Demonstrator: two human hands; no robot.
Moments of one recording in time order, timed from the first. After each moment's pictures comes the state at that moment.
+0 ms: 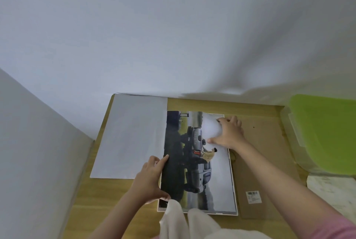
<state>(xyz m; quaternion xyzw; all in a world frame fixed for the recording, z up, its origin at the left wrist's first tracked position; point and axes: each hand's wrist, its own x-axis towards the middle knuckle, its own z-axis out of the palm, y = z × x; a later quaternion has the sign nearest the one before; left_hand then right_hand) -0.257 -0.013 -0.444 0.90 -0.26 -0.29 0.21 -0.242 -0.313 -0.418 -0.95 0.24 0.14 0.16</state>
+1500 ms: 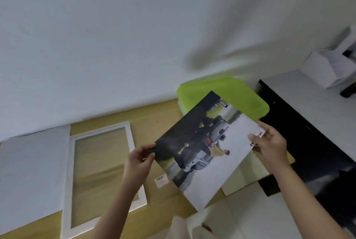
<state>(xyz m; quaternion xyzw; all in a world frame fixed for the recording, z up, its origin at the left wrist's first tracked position) -0.358 -0.231 -0.384 0.73 -0.20 -0.22 0.61 -0.582 -0.505 -0.339 -0.56 0.46 -0.36 0.59</state>
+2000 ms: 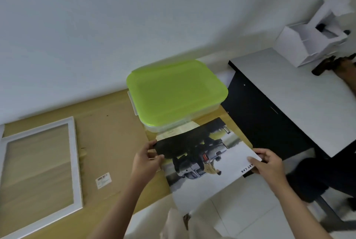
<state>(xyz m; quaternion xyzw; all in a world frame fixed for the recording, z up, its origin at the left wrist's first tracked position) -0.480 -0.382 -0.431 0.78 -0.17 -0.31 0.51 -0.760 -0.600 -0.425 -0.60 0.56 -0.23 0.52</state>
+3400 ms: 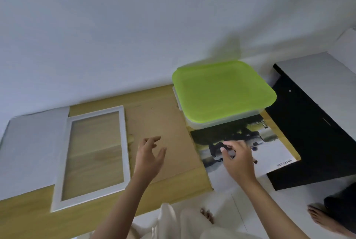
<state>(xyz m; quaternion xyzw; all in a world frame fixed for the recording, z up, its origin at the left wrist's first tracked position) -0.426 -0.299 -0.419 0.86 -0.23 -0.13 0.43 -0.602 -0.500 -0.440 -0.84 0.39 -0.21 0.32</state>
